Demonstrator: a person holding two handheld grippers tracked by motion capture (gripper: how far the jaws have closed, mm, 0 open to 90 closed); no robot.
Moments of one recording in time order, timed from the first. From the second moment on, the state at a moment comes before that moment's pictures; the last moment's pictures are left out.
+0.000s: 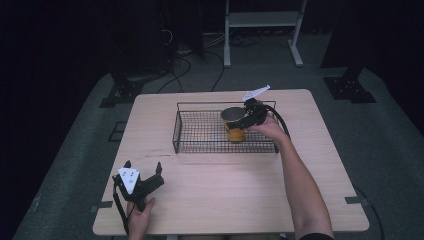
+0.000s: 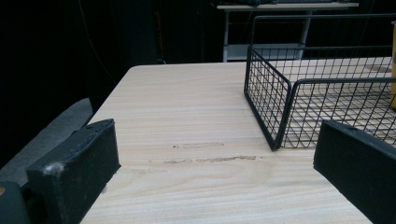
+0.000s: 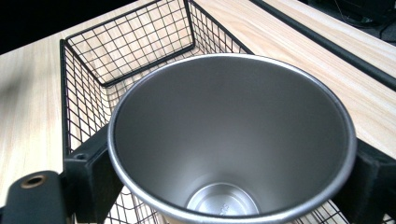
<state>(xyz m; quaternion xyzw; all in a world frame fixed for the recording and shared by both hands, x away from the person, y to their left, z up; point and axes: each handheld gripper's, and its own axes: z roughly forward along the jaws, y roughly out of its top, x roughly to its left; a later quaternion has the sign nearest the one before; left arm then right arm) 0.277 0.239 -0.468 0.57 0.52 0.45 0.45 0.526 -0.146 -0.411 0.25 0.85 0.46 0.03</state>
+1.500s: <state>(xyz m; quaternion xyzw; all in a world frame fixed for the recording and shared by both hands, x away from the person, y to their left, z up) 0.278 0.238 -0.469 0.57 0.52 0.45 0.45 0.515 -0.151 -0.391 0.25 0.84 0.48 0.05</state>
